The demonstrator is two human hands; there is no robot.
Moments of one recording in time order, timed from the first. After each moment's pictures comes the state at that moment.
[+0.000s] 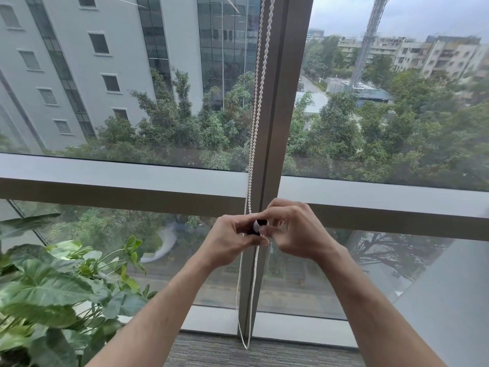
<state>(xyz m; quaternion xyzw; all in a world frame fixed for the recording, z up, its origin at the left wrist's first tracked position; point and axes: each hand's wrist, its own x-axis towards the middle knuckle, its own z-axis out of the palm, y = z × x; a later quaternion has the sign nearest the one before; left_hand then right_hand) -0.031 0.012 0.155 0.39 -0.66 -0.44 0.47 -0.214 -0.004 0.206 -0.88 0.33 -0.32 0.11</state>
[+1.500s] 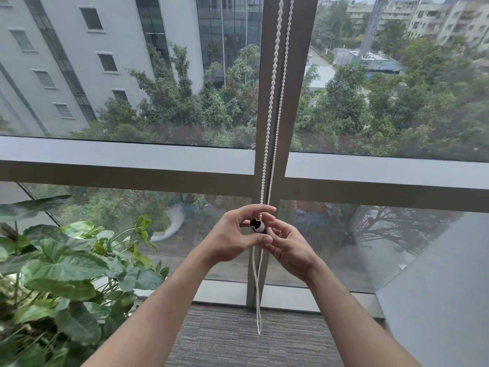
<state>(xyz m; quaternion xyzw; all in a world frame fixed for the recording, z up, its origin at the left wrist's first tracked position) -0.021 0.036 0.132 0.42 -0.70 -0.39 0.42 -0.197 0.004 0.071 -0.39 0.22 -0.43 0.78</state>
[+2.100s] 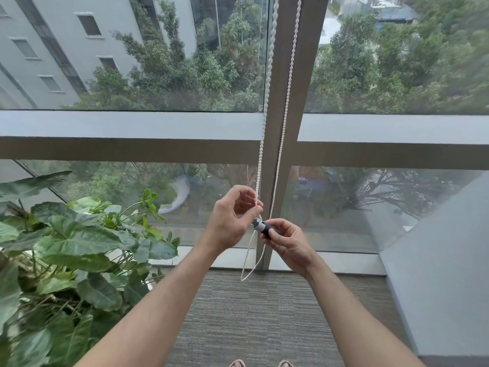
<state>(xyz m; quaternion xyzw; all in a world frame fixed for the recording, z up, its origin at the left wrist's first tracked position) 0.003 0.053 0.085 0.48 -0.62 -0.37 0.50 -0.173 0.040 -0.002 -0.31 0.32 -0.45 0.77</state>
